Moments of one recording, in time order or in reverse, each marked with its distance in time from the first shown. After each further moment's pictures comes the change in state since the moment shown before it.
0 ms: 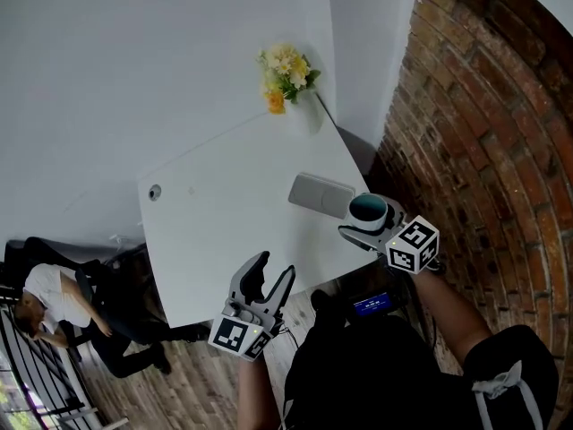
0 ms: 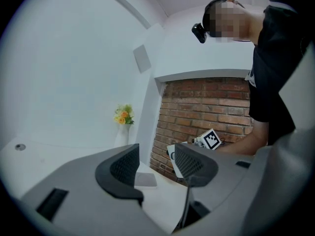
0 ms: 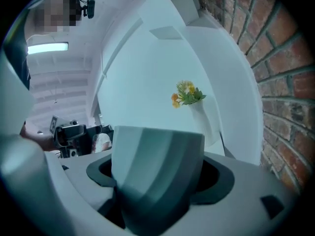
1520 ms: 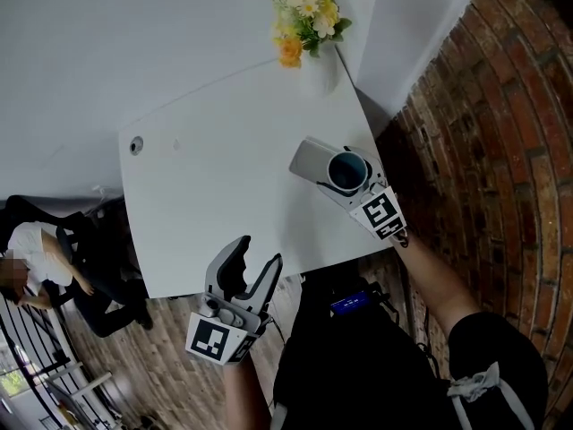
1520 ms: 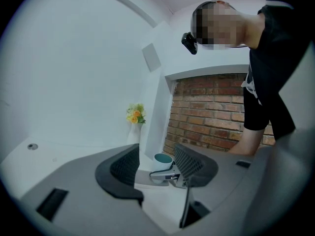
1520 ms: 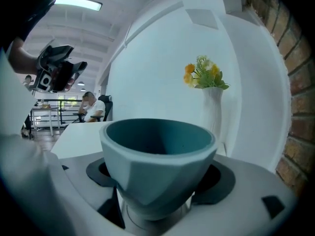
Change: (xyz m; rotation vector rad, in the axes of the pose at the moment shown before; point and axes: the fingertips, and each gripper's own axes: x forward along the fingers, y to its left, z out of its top) left arm 0.006 0.027 0.009 -0.048 -0.007 0.119; right arm 0.117 -0.054 -0.066 -0.400 0.089 -0.042
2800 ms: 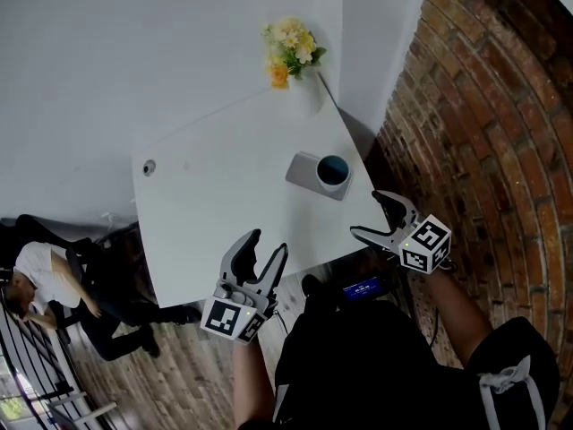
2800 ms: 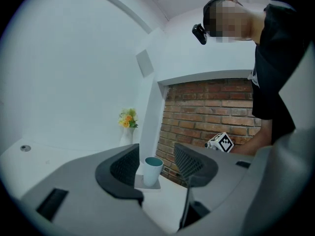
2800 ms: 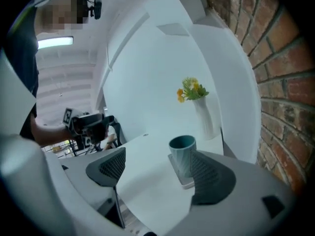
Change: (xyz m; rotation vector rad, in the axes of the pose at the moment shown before) left arm -0.015 -0.018 -0.008 0.037 -0.029 -0.067; right arm -0.160 0.046 0.051 0.358 -0.016 0.095
